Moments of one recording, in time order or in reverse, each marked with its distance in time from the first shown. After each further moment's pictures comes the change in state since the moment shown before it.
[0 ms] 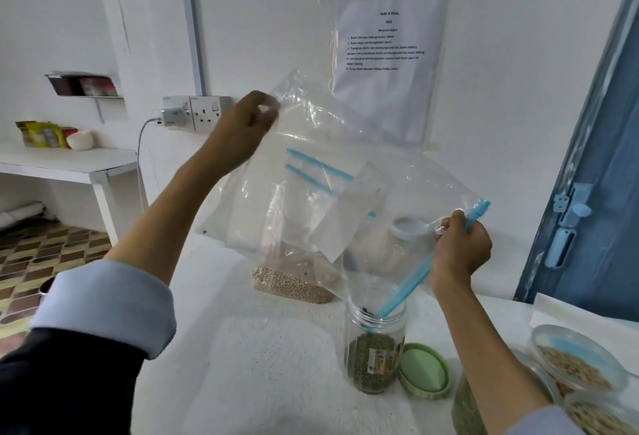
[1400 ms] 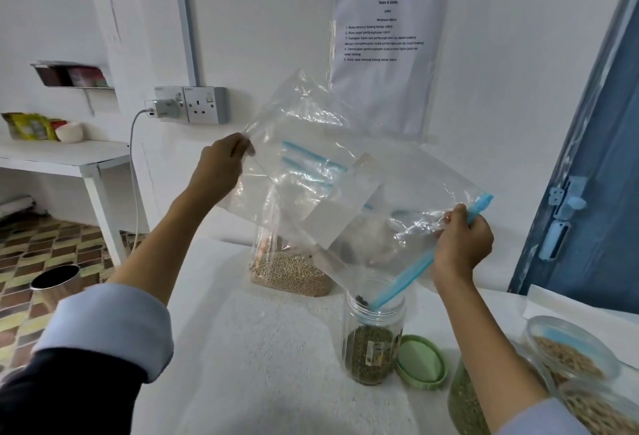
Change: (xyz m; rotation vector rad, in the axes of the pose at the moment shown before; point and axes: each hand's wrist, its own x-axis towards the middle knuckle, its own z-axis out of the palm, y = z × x) left_hand -0.022 -0.059 0.021 -0.019 0.041 -0.237; right_hand 0.007 0.008 -0.001 0.050 0.022 -0.007
